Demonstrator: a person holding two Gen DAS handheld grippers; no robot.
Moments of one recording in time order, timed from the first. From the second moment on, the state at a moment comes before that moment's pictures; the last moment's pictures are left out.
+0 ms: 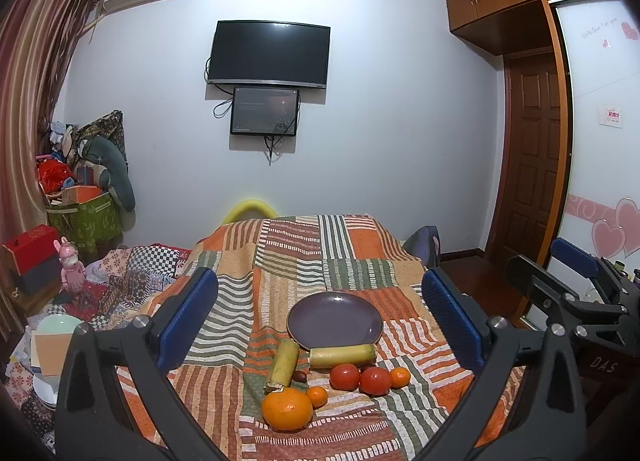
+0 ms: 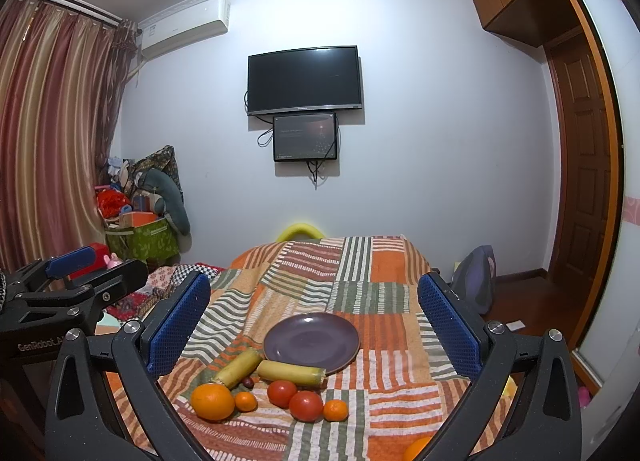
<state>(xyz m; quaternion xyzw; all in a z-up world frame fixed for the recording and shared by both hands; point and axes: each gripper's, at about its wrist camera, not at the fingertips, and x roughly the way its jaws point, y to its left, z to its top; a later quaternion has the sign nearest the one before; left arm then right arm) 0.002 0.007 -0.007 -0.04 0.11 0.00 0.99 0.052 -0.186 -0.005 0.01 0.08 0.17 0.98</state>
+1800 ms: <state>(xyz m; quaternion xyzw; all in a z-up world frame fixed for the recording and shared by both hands) 0.001 -0.001 -0.002 -0.03 0.12 0.00 0.99 0.057 -0.187 -0.009 0.00 0.09 0.18 0.98</state>
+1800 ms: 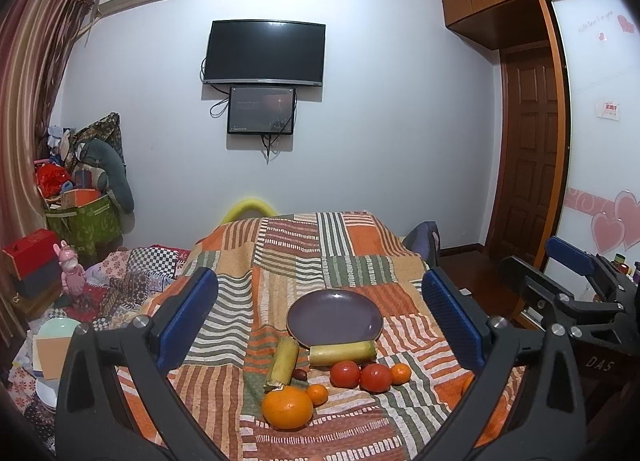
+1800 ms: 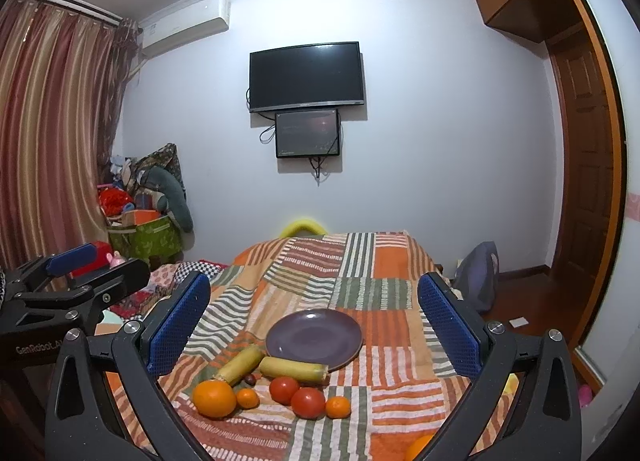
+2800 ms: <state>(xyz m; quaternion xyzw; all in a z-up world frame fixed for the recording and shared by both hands) 0.098 0.030 -0.137 0.00 0.36 -0.03 0.93 0.124 -0.274 -0.122 0.04 0.35 0.07 0.93</state>
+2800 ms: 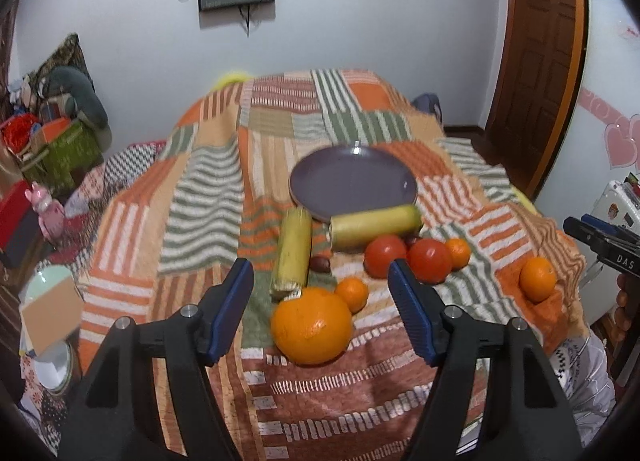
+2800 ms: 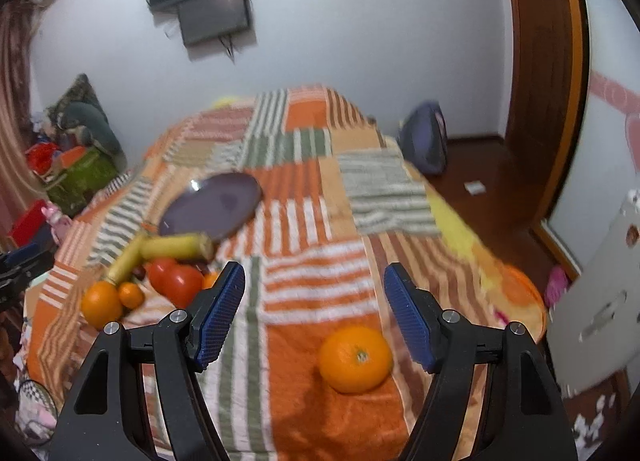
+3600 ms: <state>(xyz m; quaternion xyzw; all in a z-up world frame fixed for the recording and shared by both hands) 0.139 0.039 -0.213 -0.04 0.46 -0.04 0.89 0.151 -0.296 -0.204 0.07 0.47 0.04 0.88</state>
